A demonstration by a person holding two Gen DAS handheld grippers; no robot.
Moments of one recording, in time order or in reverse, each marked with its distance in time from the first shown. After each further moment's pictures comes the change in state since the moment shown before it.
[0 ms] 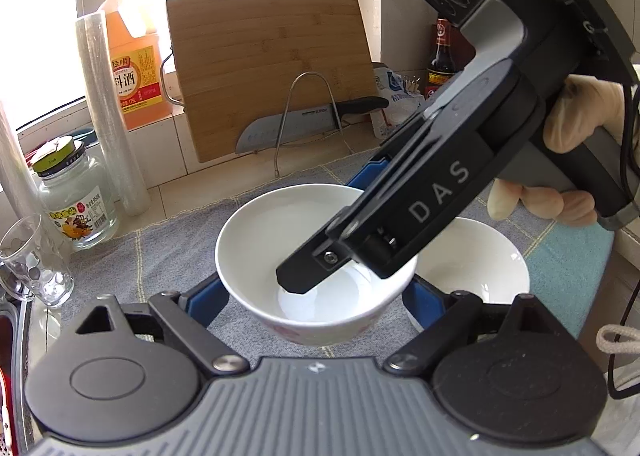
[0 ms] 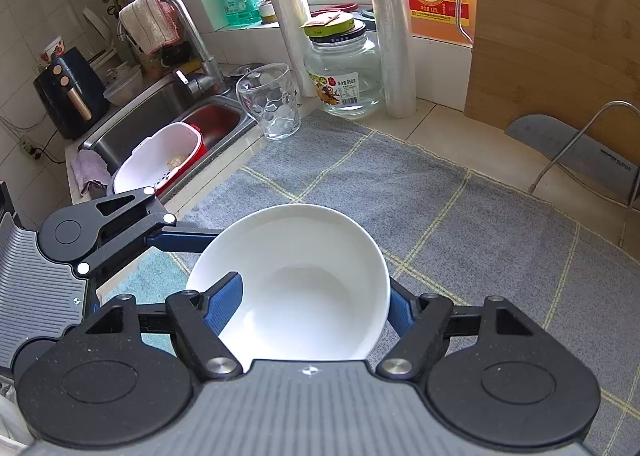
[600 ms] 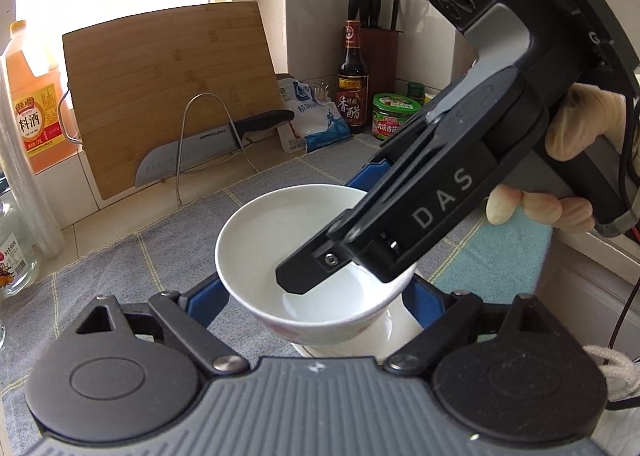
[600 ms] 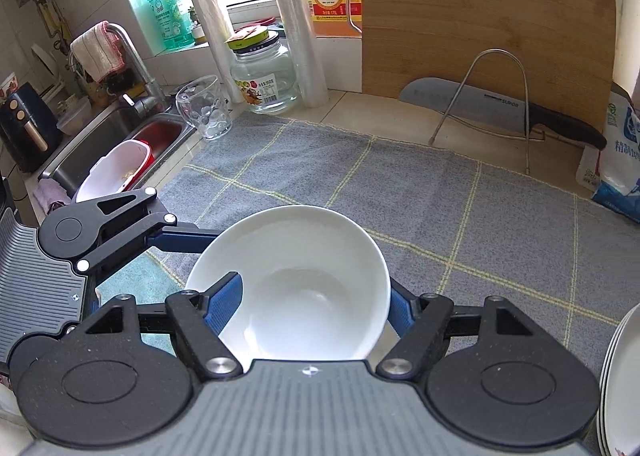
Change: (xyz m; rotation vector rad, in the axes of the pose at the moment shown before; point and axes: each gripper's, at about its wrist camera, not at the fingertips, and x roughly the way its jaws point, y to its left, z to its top) left arm 0.015 -0.059 0.016 0.102 -0.030 -0.184; right arm -0.067 -0.024 -0.062 0.137 -0.054 -0.153
